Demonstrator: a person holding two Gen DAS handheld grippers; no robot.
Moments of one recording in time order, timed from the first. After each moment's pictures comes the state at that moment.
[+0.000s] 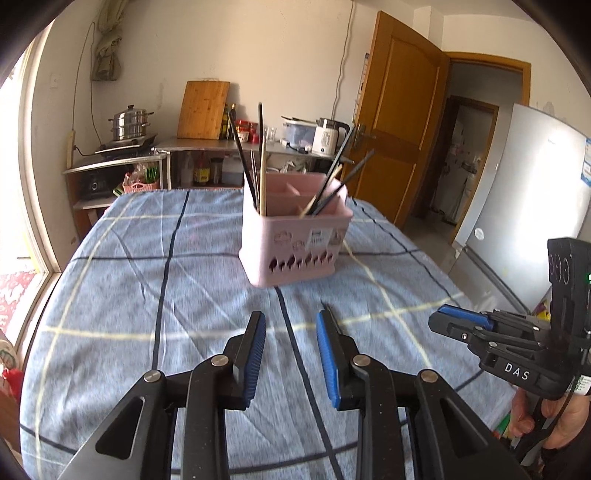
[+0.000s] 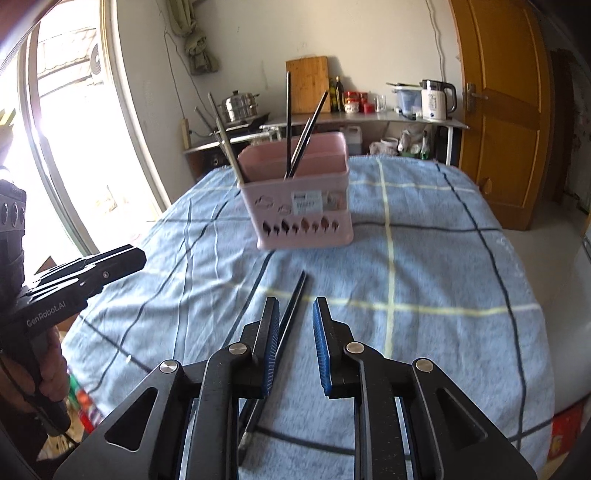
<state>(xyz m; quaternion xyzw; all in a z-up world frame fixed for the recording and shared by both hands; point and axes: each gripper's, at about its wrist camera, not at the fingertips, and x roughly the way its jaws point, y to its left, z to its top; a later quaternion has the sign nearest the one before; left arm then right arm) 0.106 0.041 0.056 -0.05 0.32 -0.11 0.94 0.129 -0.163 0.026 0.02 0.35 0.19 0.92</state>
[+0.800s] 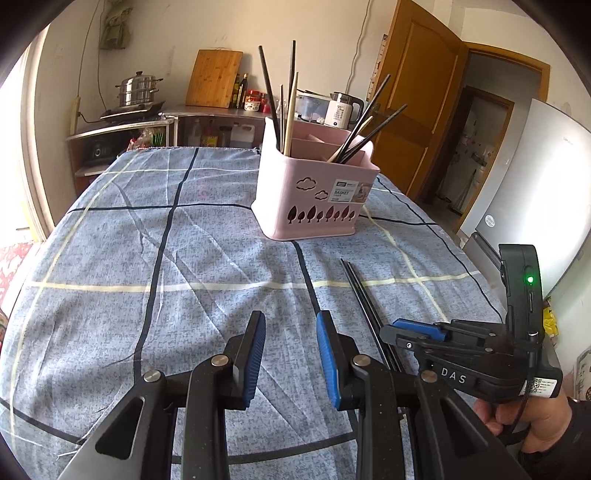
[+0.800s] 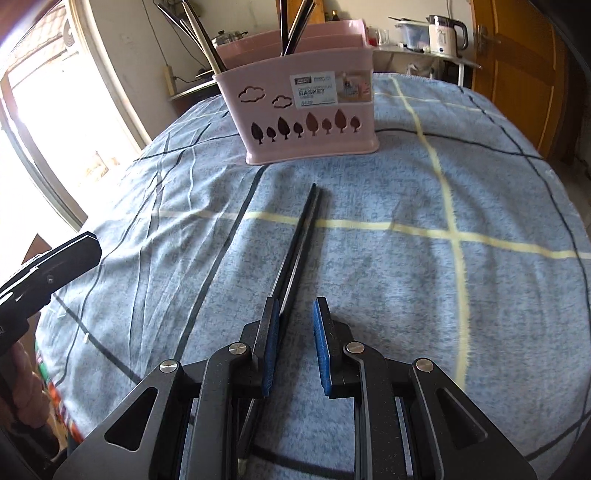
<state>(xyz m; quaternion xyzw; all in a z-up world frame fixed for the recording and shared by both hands) 0.118 0.058 0.006 -0.08 0.37 -0.10 0.92 0.171 -0.128 -0.060 0.02 0.46 0.18 0.87</state>
